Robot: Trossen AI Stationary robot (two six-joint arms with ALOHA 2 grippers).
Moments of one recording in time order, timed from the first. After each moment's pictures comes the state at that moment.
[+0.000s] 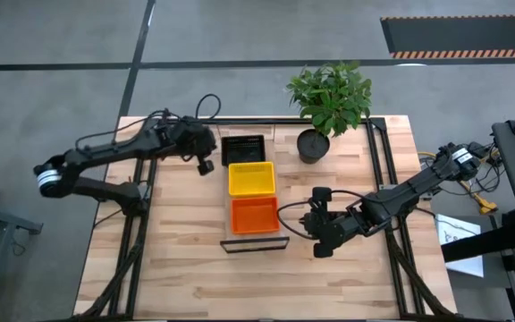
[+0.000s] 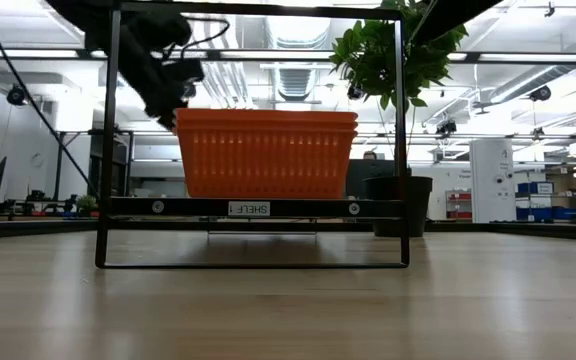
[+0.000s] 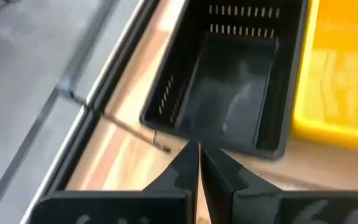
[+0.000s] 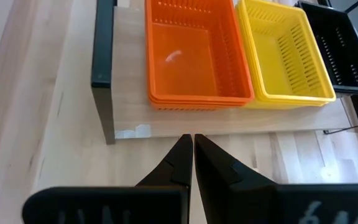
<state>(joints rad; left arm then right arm) 0.50 1.15 0.84 -0.44 -0.09 0.24 0.49 1.42 1.17 -0.70 0.47 0.23</state>
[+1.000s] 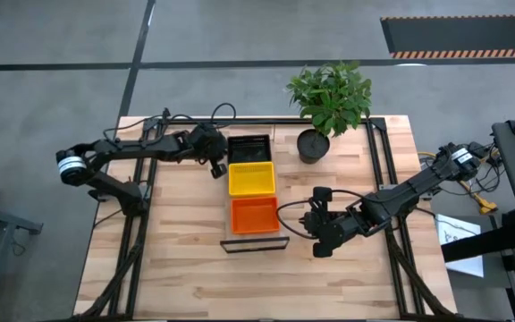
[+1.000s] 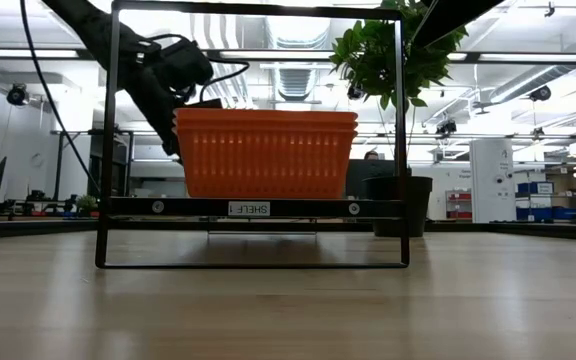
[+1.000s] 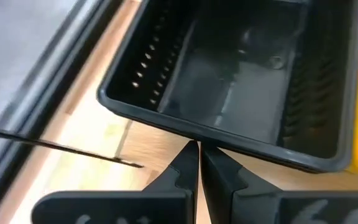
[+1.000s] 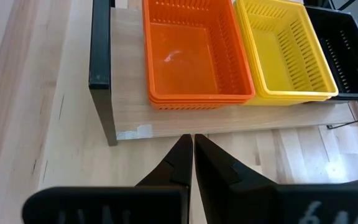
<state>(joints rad) 0.50 1.38 0.77 -0.19 -0.06 0.18 0.49 1.42 1.16 -0.70 0.47 0.26</state>
